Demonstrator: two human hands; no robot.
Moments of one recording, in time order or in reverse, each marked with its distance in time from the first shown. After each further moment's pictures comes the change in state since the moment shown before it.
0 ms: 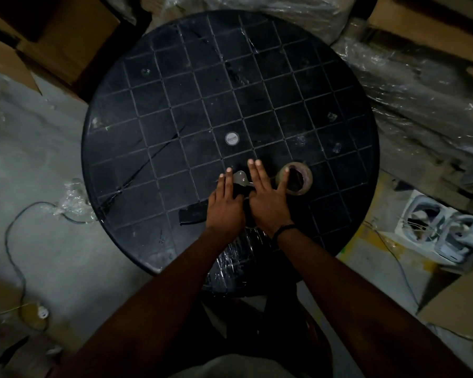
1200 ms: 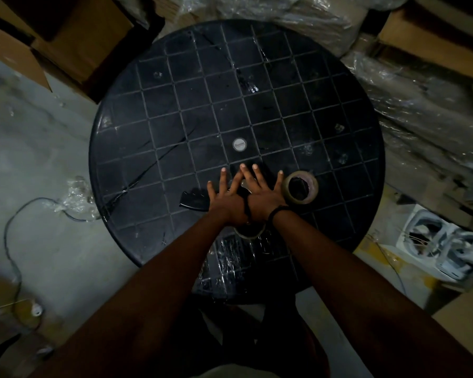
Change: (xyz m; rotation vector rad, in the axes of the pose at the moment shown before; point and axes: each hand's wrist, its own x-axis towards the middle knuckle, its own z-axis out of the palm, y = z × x) left_hand 0.032 -0.008 -0.040 0.003 -0.414 0.003; right_hand 0.046 0.001 -0.005 0.017 -0.459 -0.105
